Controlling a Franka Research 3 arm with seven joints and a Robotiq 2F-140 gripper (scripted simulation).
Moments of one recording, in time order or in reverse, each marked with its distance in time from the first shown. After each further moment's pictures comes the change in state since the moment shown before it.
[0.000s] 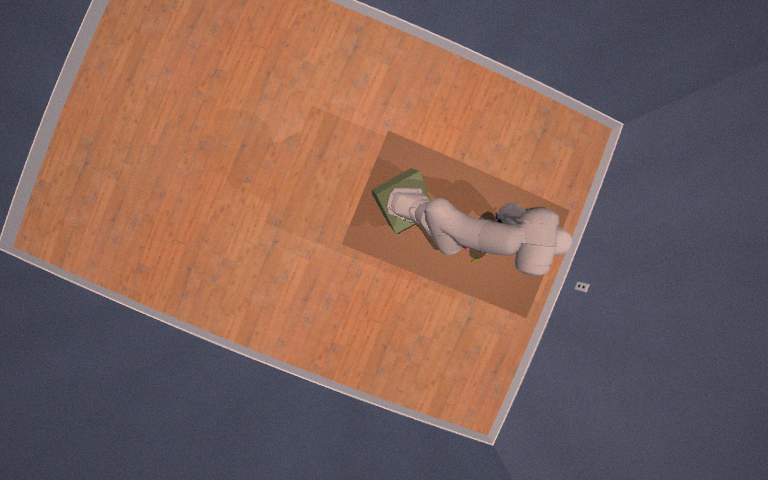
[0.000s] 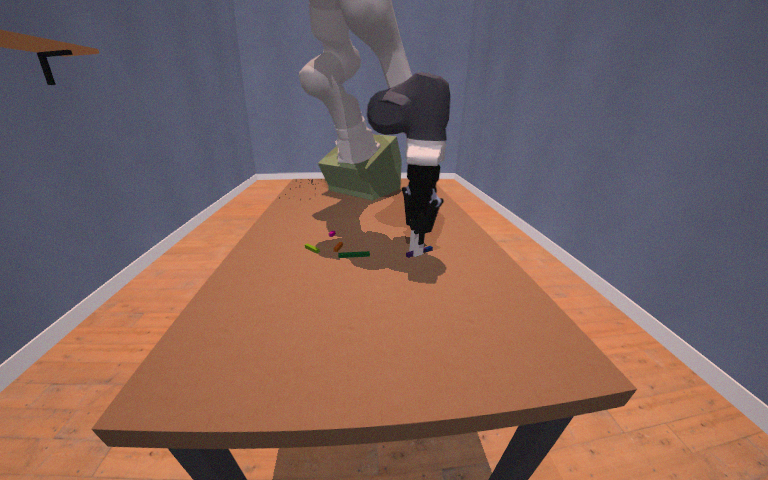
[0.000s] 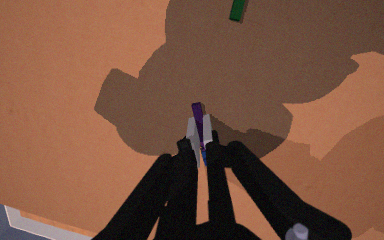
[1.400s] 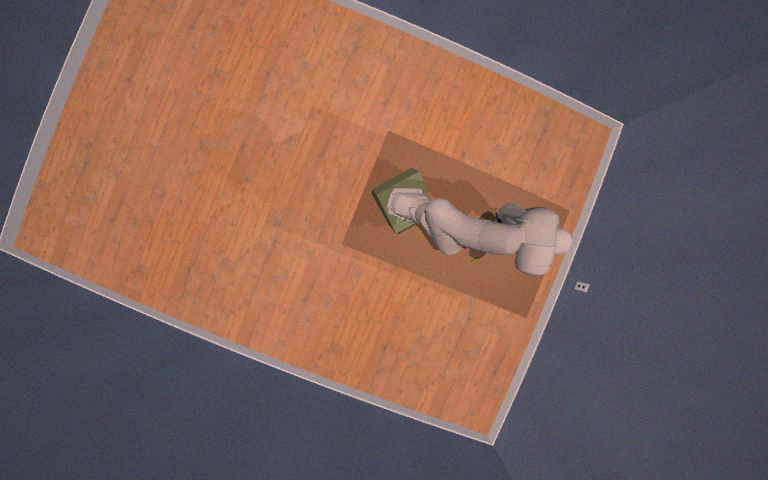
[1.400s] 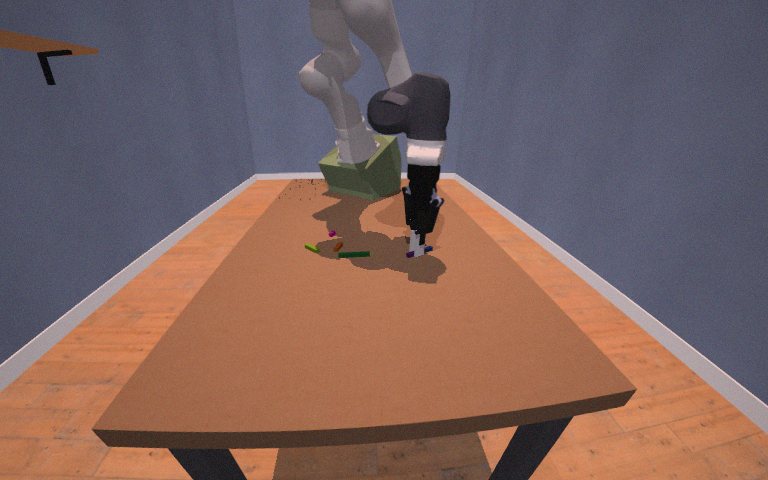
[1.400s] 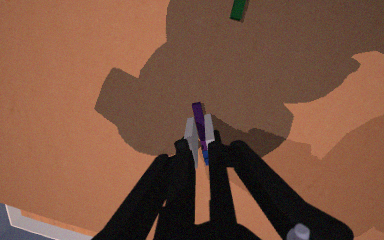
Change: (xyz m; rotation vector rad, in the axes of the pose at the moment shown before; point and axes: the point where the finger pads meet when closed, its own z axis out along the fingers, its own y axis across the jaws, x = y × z) arm 0.000 -0.001 0.000 0.003 -0.002 0.001
